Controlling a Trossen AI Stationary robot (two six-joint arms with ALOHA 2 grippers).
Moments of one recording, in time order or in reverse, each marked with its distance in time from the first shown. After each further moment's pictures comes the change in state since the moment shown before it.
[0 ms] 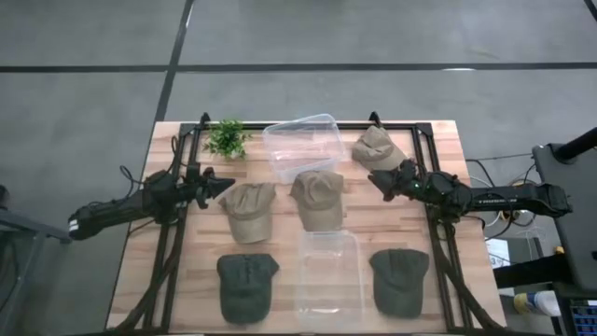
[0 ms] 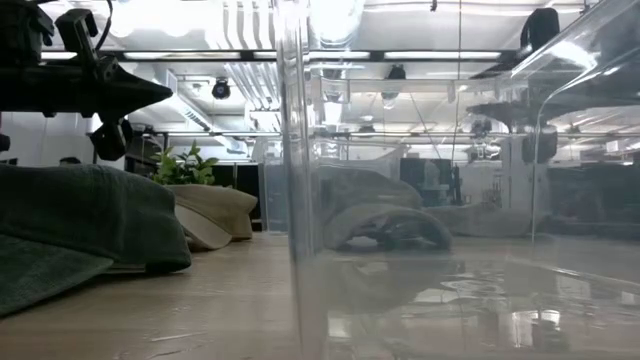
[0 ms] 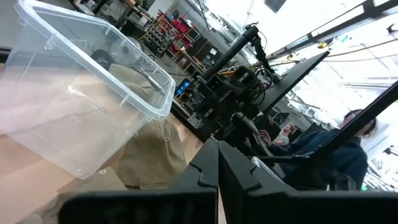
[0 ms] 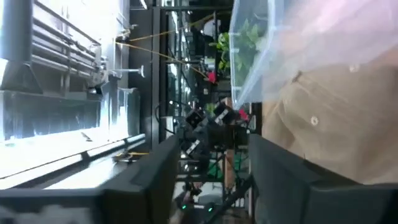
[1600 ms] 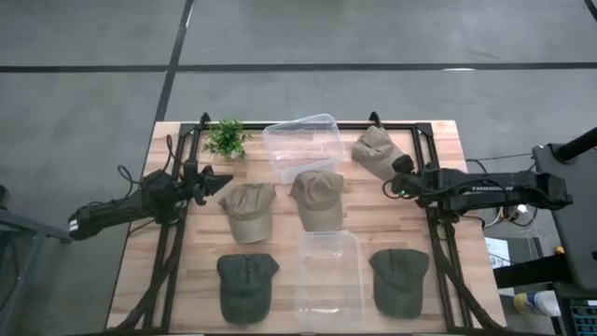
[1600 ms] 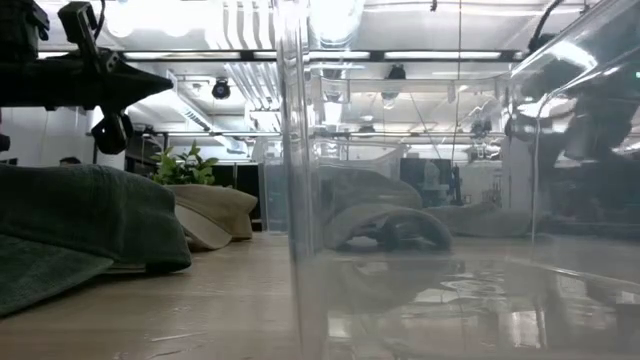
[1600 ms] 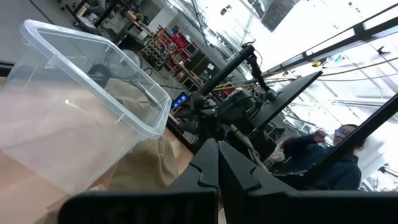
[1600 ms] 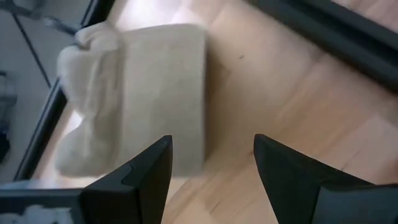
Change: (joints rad) left arm 0.000 0.000 0.013 0.045 -0.042 -0.025; right arm -0.065 0.333 0.351 -1.402 0.403 0.674
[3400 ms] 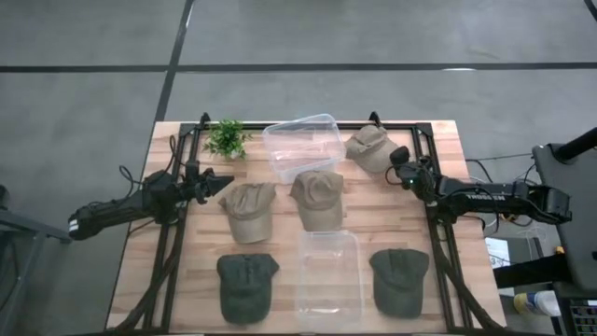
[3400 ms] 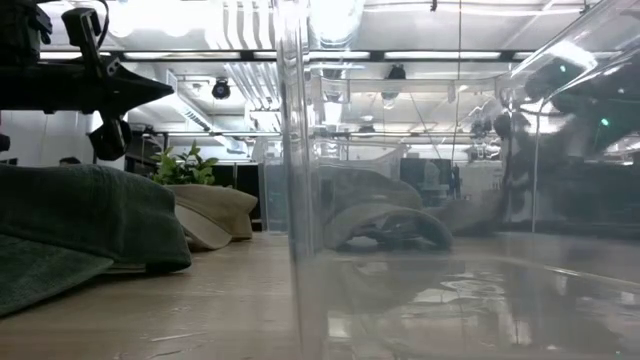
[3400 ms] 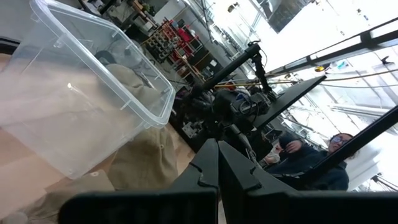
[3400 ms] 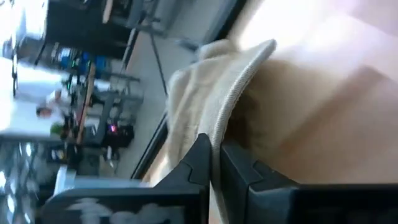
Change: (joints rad) left arm 0.000 0.000 -0.009 -0.019 0.001 -0.082; right arm -0.228 -0.034 -0.293 1.002 0.100 -0.619
